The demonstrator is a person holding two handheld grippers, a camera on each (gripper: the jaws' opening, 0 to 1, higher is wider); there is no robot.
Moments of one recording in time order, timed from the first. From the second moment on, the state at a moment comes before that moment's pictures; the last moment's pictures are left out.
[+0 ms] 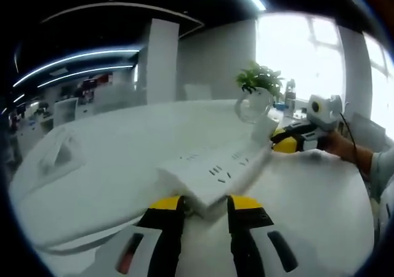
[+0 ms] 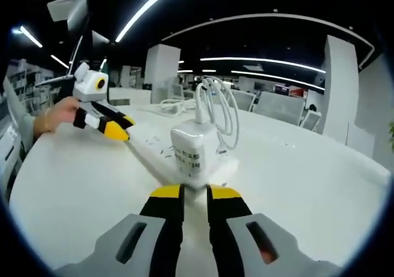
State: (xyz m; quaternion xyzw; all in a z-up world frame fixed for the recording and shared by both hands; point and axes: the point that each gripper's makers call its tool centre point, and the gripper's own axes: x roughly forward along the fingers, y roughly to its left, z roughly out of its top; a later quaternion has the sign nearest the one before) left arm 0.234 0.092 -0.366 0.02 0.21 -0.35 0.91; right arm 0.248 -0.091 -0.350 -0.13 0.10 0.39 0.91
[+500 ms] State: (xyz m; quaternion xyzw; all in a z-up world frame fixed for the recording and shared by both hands) left arm 0.238 0.094 -0.366 0.03 0.21 -0.35 0.91; right arm 0.251 -0.088 -0.350 -0.13 0.09 0.39 0.91
